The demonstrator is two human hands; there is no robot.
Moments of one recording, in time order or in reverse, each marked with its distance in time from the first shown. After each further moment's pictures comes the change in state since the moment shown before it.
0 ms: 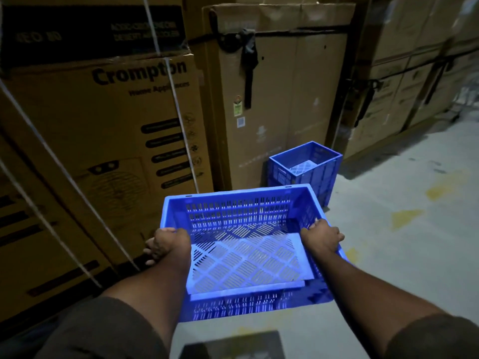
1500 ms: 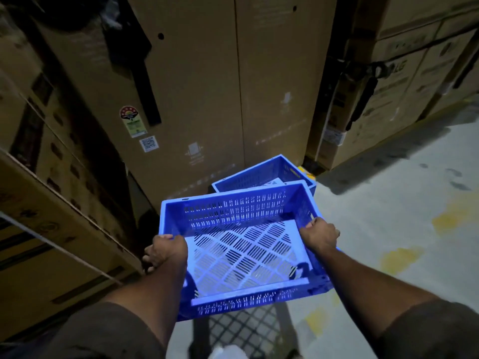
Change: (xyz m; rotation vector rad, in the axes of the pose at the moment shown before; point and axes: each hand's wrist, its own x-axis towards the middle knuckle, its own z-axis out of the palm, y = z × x) left_hand -0.106 0.269 0.627 0.319 -0.065 -0.083; right_hand 0.724 -0.025 -0.051 -0.152 -0.125 -0.158
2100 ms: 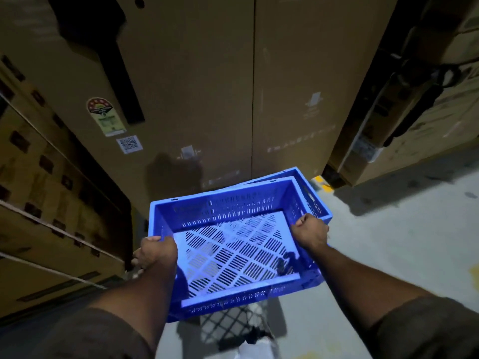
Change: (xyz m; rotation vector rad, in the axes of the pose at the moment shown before) left_hand 0.057 0.091 0.130 -0.045 0.078 -0.114; right_hand 0.225 -0.069 0.043 0.003 -0.186 -0.115
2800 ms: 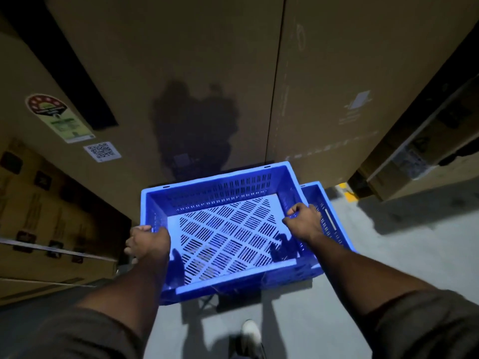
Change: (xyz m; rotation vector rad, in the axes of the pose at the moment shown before) left_hand 0.116 0.095 0.133 0.049 0.090 -0.092; right_hand 0.212 -0.085 0.050 -0.004 -0.220 -0.089
